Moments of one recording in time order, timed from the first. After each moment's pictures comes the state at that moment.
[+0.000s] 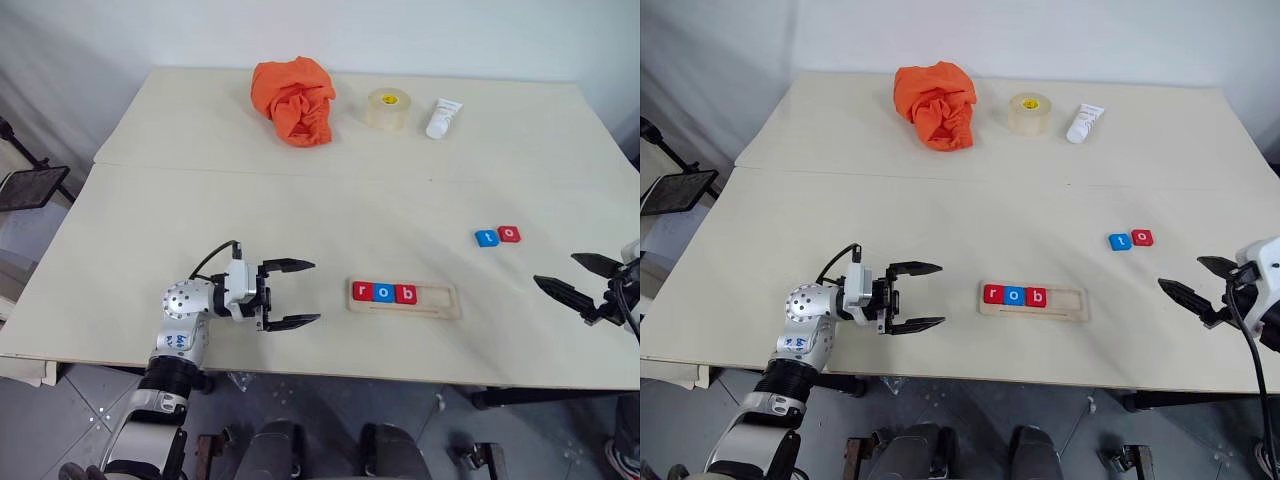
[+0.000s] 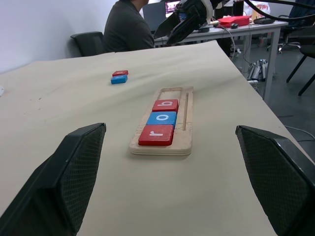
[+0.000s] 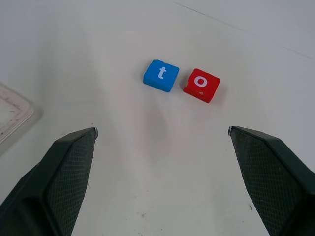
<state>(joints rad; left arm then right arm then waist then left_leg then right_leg) -0.47 0.35 -0.04 0.45 -0.39 -0.39 -1.32 -0.12 -0.89 -0.51 0.14 0.41 0.42 0.94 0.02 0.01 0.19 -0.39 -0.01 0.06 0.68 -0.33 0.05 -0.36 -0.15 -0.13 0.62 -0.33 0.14</state>
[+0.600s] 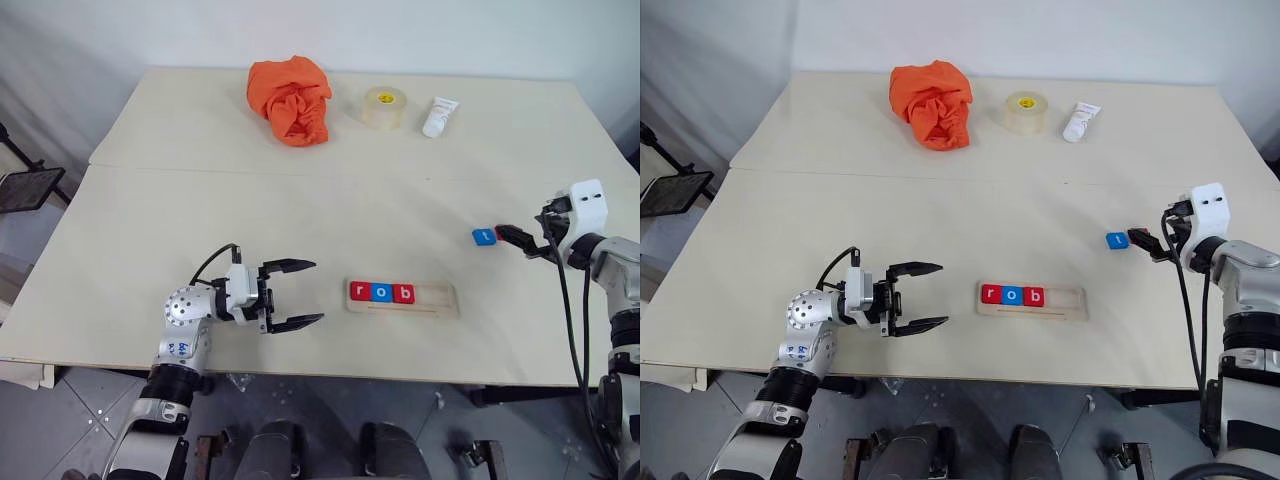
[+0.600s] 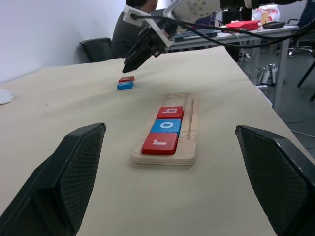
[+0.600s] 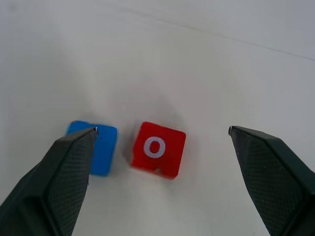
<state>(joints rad) -0.40 0.34 -0.04 0.37 -0.38 -0.40 -1.25 -0.77 -0.79 -0.19 0.82 0.18 0.33 0.70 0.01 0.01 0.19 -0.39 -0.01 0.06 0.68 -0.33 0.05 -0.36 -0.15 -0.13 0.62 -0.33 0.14</state>
